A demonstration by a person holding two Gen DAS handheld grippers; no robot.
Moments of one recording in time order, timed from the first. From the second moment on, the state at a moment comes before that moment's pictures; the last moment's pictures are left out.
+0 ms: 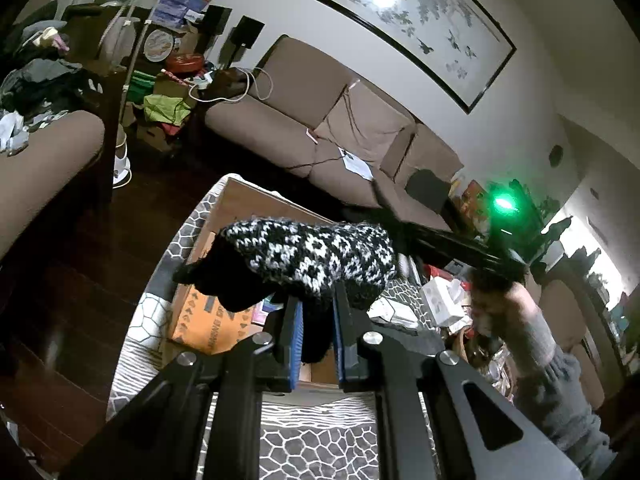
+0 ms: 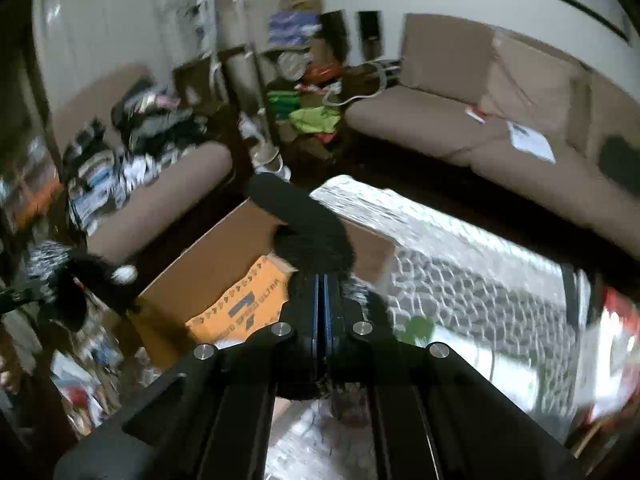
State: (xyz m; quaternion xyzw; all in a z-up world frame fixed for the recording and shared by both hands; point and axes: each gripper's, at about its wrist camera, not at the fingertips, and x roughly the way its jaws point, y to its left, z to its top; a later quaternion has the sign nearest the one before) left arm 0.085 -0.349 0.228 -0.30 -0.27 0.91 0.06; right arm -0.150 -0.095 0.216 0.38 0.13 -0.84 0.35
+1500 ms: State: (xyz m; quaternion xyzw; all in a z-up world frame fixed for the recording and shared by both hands) left arm 0.063 -0.392 0.174 -0.32 -0.30 0.89 0.11; right arm -0.209 -0.281 -0.071 0.60 0.54 -0.49 0.33
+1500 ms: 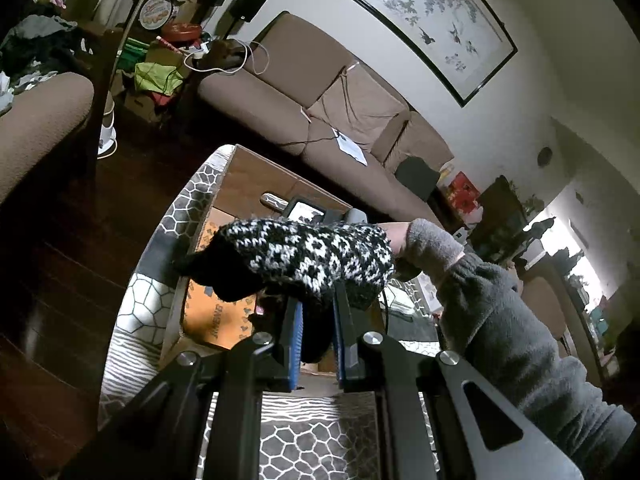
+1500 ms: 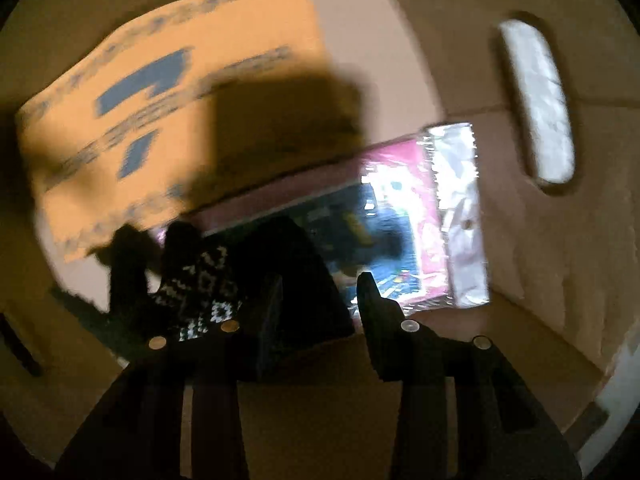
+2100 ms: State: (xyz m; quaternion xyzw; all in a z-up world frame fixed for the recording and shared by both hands) left arm 0.064 -0.395 0.170 -0.31 -0.32 0.89 0.11; right arm -0.196 -0.272 -0.051 0.58 0.56 -0.44 0.39
